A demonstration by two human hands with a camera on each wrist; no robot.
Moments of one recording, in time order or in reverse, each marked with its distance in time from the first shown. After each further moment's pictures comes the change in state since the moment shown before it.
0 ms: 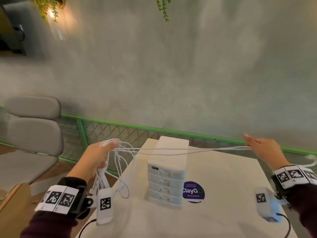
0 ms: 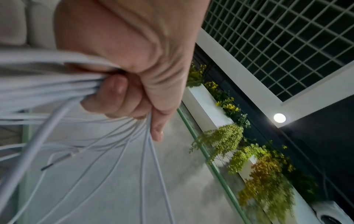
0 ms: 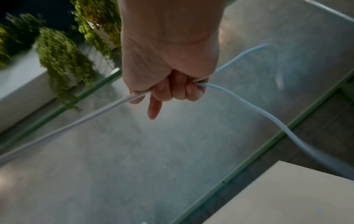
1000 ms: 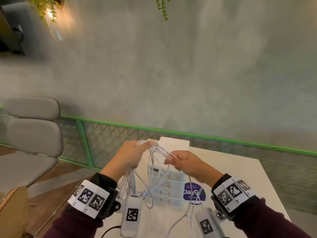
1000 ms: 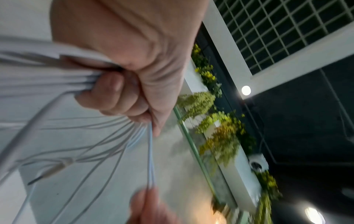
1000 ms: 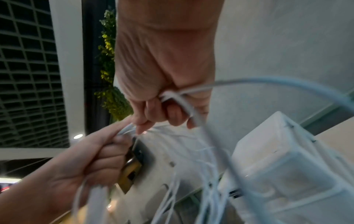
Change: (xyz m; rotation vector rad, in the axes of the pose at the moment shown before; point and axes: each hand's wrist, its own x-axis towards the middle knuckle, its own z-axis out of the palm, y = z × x) left_hand -0.032 0.039 0.079 0.148 -0.222 0.053; right_hand -0.108 -0.149 0.086 0.407 -0.729 -0.402
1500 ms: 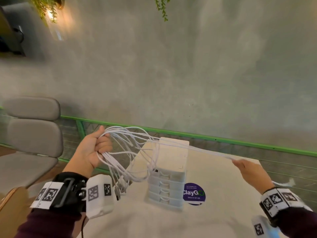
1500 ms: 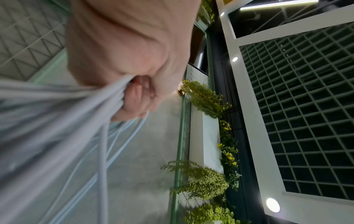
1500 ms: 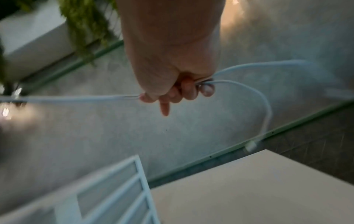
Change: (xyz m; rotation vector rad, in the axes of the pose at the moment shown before) left_hand 0.019 -0.013 -0.081 -1.083 -0.121 -0.132; right_hand -0.048 0.150 -0.111 -0.740 0.419 0.440
